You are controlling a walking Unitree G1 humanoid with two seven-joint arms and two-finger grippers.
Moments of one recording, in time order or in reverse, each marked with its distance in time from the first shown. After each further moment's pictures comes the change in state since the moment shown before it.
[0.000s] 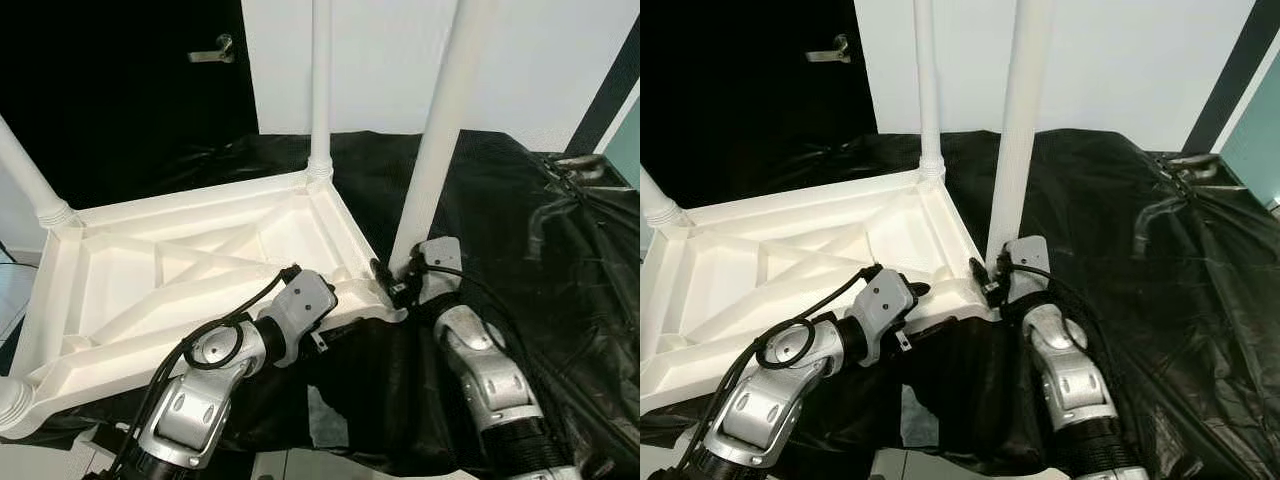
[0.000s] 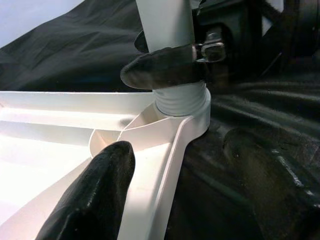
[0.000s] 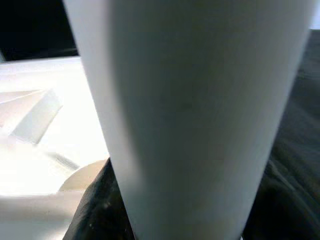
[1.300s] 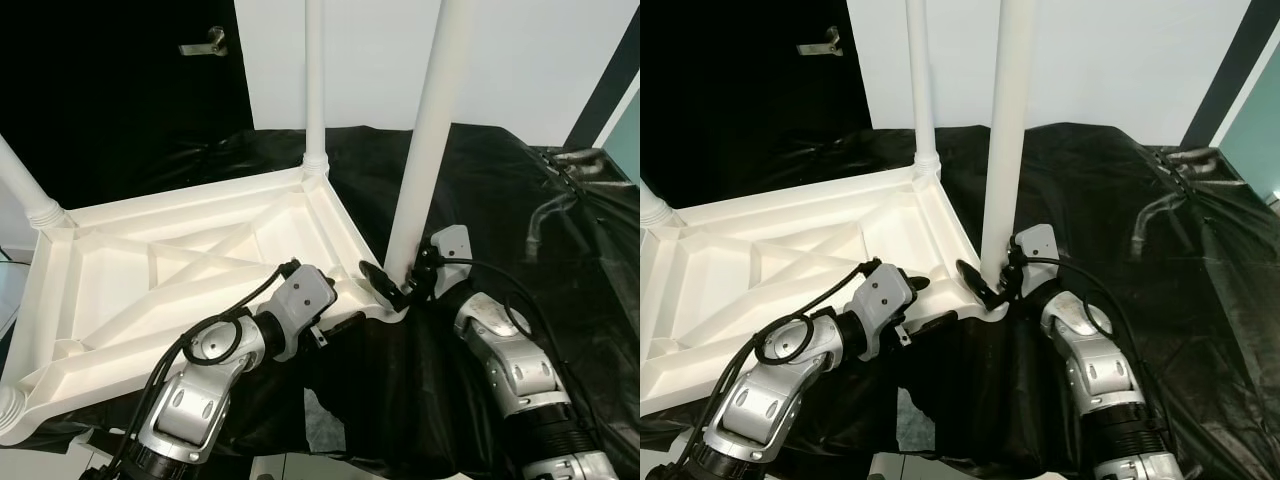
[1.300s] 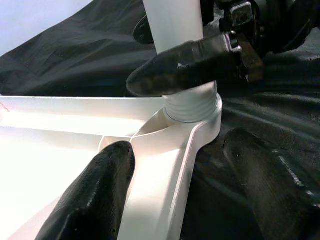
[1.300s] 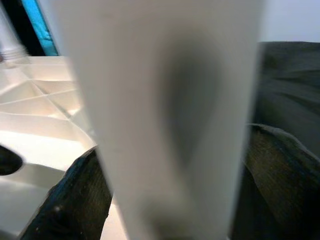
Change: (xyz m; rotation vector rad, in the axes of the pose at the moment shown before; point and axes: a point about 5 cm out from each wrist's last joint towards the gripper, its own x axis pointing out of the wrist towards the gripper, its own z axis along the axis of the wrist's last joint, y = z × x) left arm 0.000 0.005 0.004 0.021 -0.016 0.010; right arm 0.003 -0.023 0.011 -0.050 -0.044 0.383
